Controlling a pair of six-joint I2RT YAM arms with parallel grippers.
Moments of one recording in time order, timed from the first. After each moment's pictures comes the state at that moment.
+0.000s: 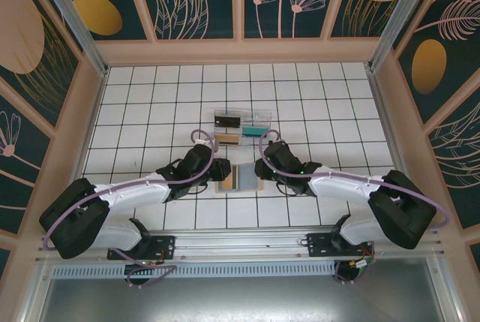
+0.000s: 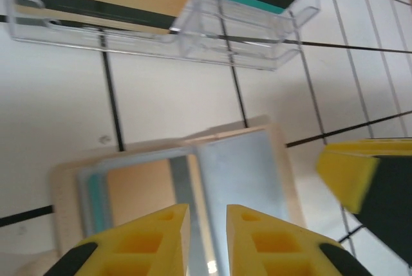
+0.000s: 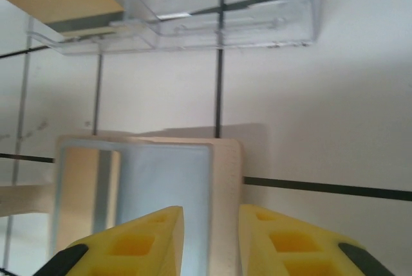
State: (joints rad) left arm -0.81 1.33 0.53 0.10 0.01 -0.81; right arm 0.85 1.34 0.58 -0.06 0.08 0.83
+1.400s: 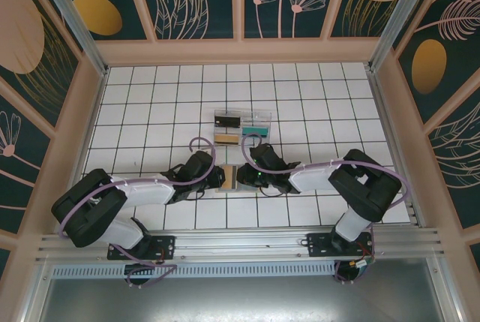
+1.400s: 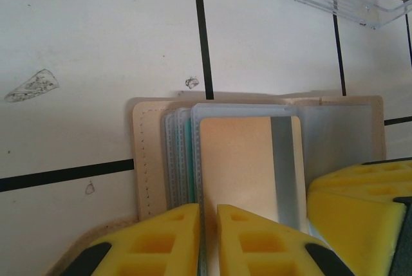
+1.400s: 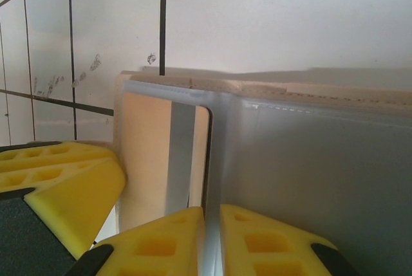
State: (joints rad) left arm -0.80 1.44 0.46 0.17 0.02 -0.86; right arm 0.88 1.63 0.61 0.23 -0.21 0.97
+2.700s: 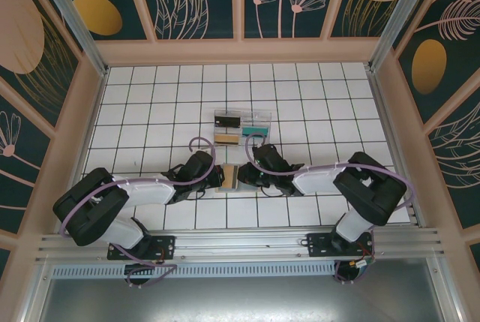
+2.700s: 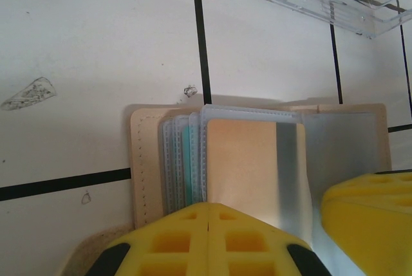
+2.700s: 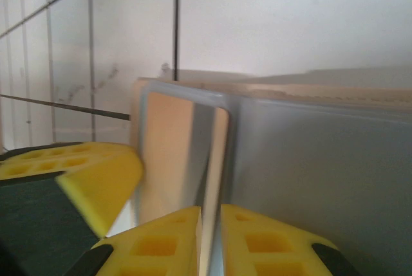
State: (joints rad) left arm -0.80 1.45 0.45 0.20 0.02 -0.87; right arm 0.88 1.58 0.57 0.28 -0.20 1.00
